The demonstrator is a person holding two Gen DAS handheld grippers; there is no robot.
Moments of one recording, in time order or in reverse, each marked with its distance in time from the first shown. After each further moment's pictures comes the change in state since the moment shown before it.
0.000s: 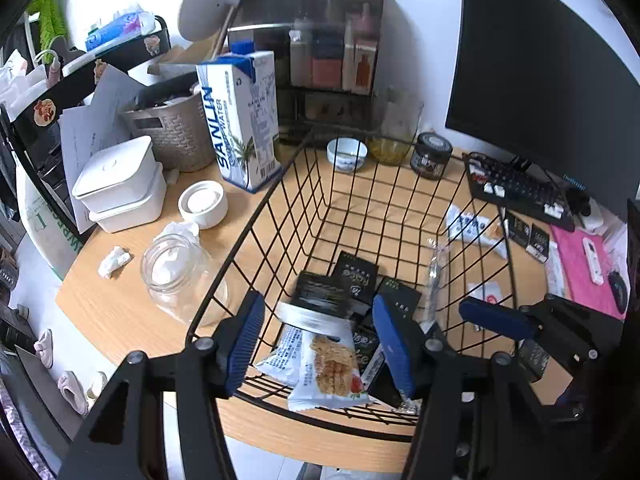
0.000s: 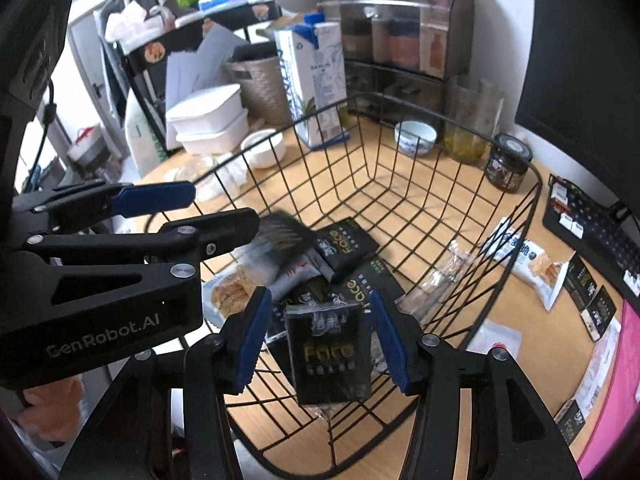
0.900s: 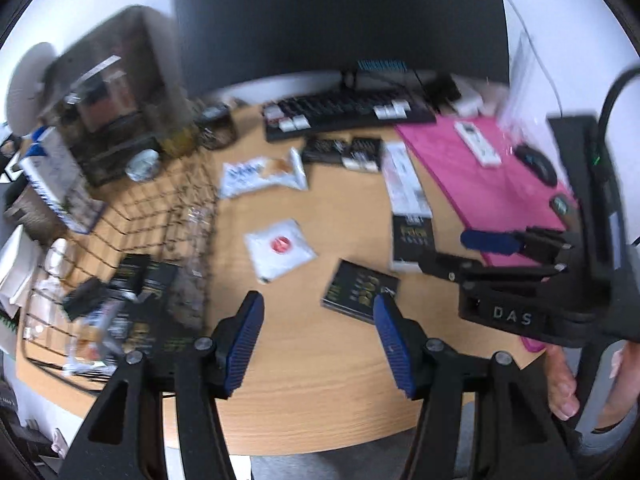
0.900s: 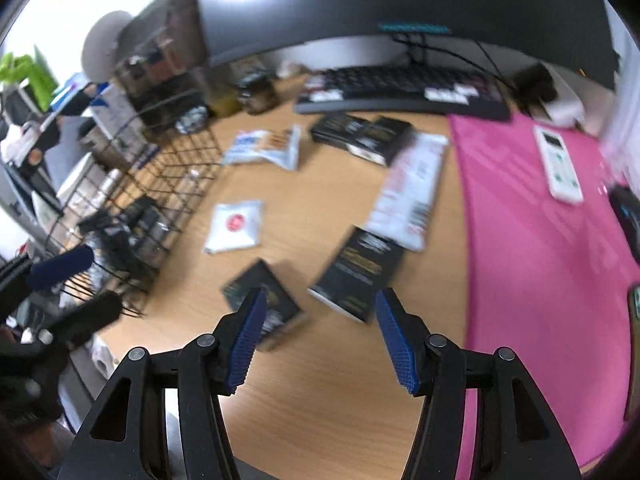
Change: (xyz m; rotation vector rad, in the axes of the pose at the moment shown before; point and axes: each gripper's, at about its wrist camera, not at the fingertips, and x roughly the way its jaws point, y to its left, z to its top) left arm -0.002 -0.226 -0.075 0.423 0.087 -0.193; right arm -0.096 -0.201 -0.159 0.477 0.024 -0.224
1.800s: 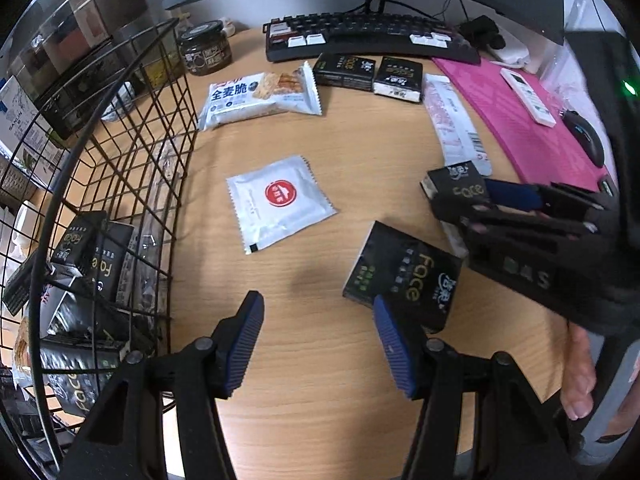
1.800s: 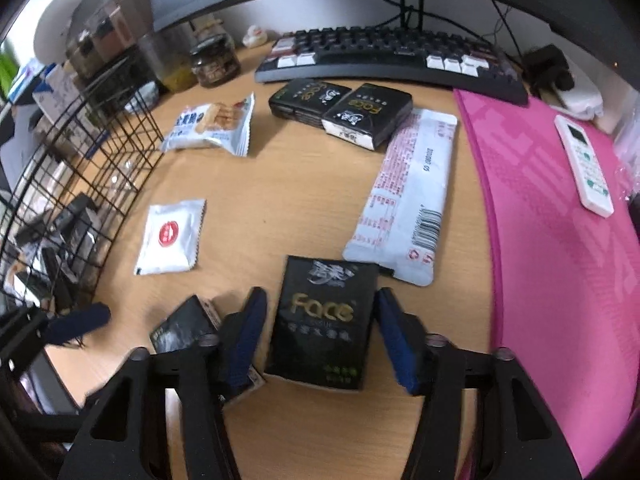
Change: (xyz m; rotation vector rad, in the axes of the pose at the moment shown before) left arm 0.082 0.019 0.001 -0.060 0.191 0.007; right arm 0.070 -0.001 0.026 -0.020 0.078 -0.099
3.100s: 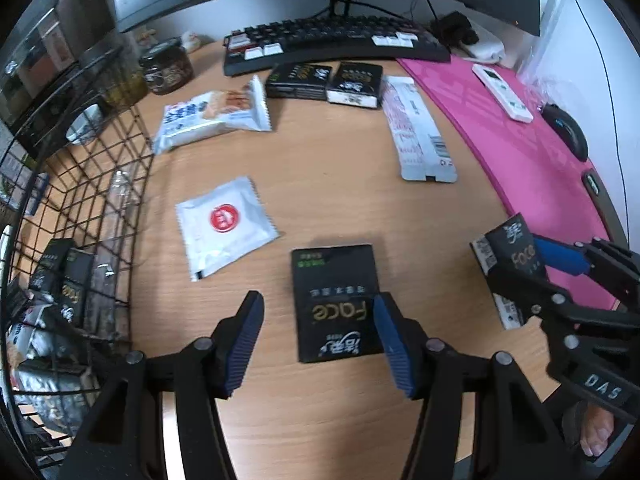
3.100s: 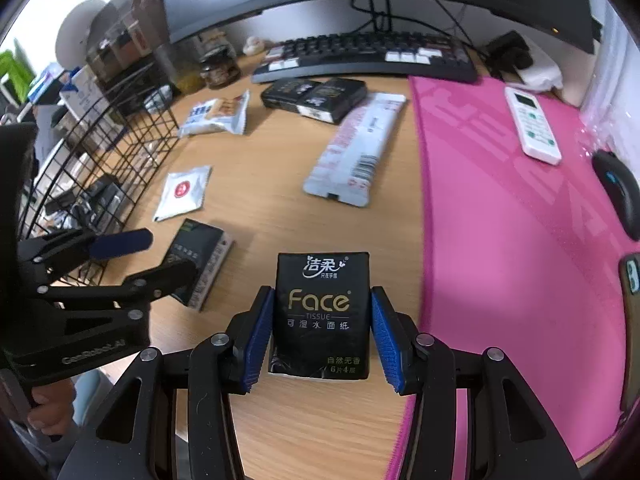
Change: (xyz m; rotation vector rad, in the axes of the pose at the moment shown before) left arm 0.005 -0.033 0.010 0.050 -0.026 -0.047; right arm -0.054 -0.041 -0.053 0.048 -0.030 0.041
